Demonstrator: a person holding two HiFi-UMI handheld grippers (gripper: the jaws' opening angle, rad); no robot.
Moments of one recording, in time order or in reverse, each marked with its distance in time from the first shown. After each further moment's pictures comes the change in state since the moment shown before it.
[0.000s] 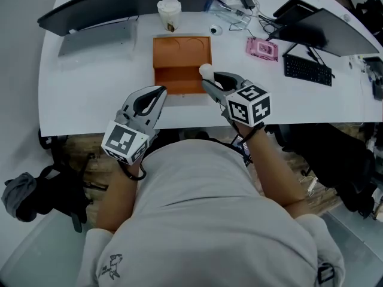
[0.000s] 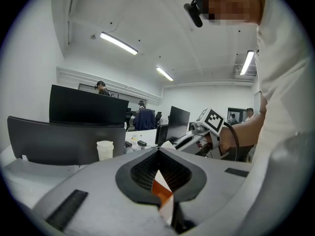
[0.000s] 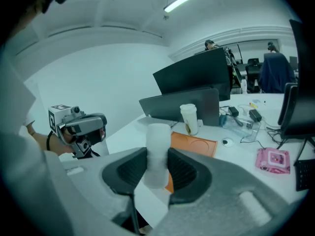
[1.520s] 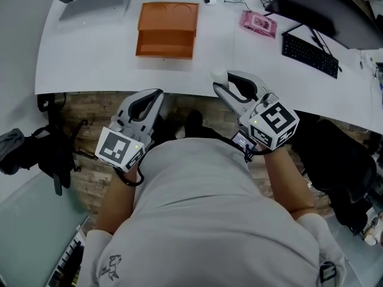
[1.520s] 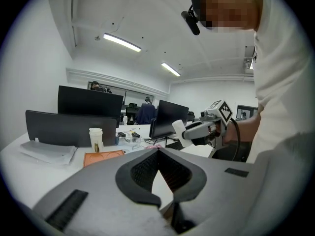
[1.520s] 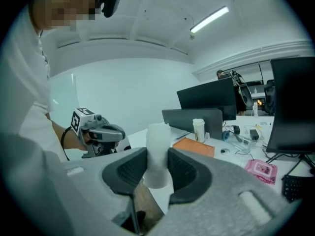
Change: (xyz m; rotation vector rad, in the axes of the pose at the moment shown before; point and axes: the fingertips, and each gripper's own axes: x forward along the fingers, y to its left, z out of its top) left arm -0.005 -0.178 -0.031 -0.048 0.045 0.136; right arm -0.185 0.019 -0.067 -0.244 -0.177 0.185
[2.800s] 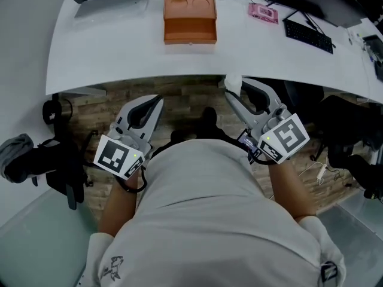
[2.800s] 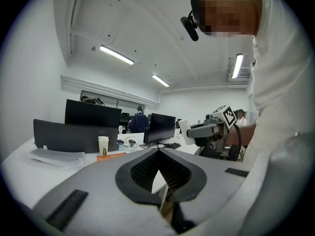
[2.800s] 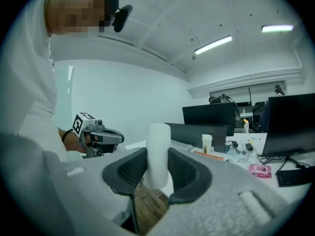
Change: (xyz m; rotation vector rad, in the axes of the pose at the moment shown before) left arm -0.212 0.011 -0.011 0.055 -0.094 -0.119; right arm 0.006 0.214 0.027 -0.088 -0.154 -0.183
